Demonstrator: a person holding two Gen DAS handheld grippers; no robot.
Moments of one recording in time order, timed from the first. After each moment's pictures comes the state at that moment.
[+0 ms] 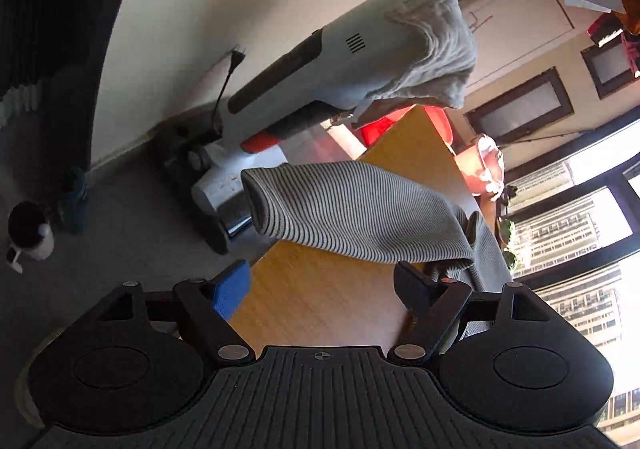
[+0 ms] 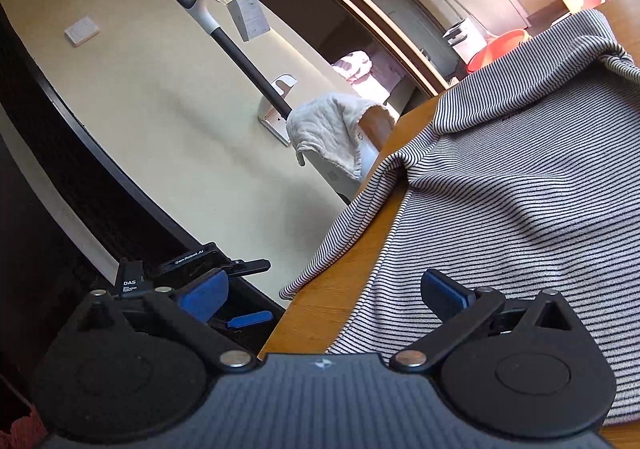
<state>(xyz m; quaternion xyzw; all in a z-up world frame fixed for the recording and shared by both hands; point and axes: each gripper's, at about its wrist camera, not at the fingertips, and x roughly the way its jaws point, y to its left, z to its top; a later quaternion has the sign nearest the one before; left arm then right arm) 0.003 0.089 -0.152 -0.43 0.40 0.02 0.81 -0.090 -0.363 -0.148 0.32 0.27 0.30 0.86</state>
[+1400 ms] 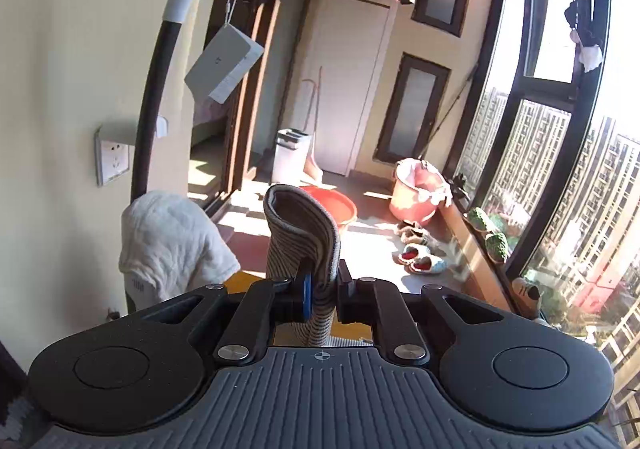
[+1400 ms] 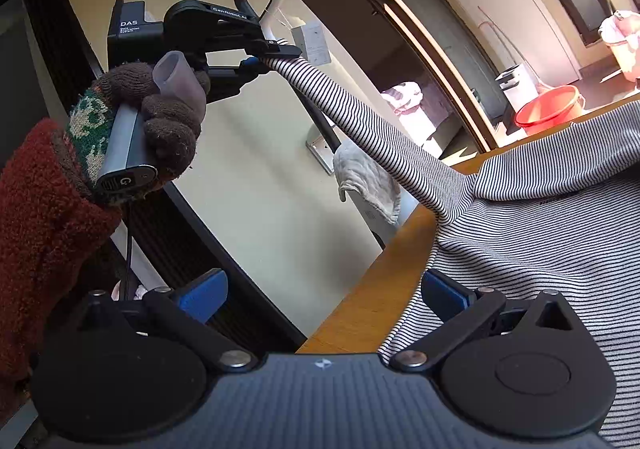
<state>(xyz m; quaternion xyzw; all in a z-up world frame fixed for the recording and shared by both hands) 0.080 -0.152 0.111 -0.09 0.23 -0.07 0.97 -0.091 -0.391 -0.110 0.27 0.20 0.36 0.87</state>
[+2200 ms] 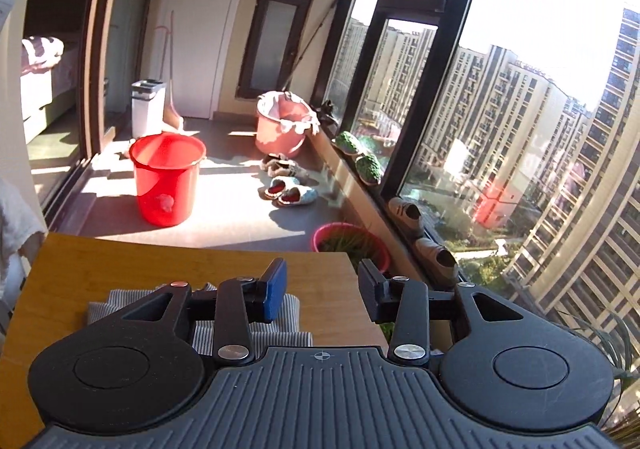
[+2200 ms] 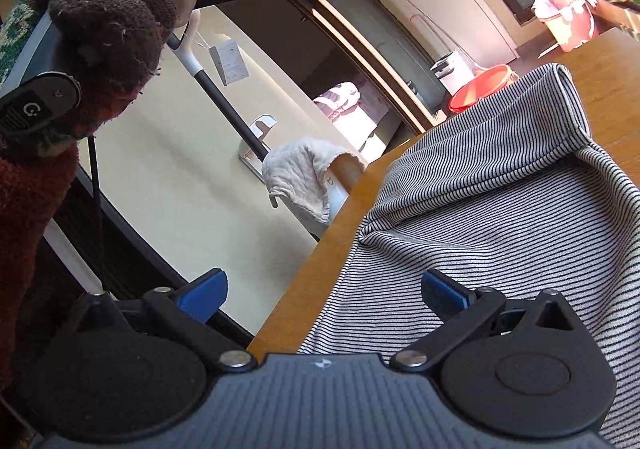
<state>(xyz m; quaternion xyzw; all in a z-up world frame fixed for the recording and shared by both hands) 0.081 -0.305 0.059 -0.05 0.30 -0.26 0.92 -0.082 -0.432 -0.151 0.32 0.24 0.28 0.87</state>
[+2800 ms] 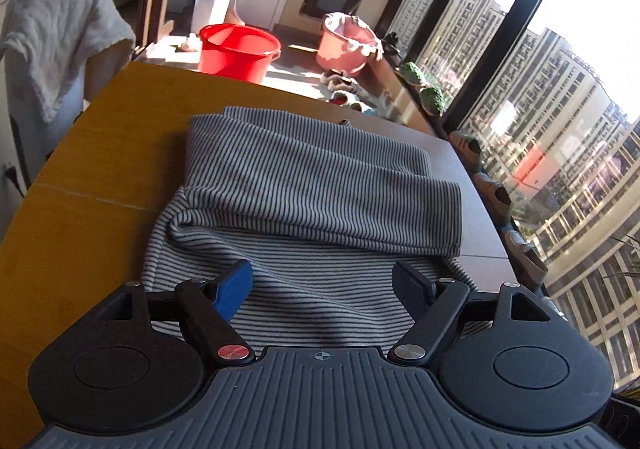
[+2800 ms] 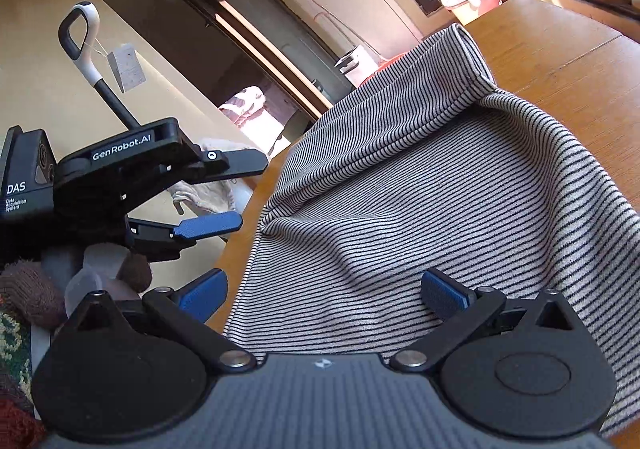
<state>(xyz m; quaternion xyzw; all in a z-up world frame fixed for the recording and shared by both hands) 0.079 -0.155 -0.110 -0.11 0.41 -0.21 0.88 -0.069 -0.416 -0.189 0.34 0.28 0.13 0.89</state>
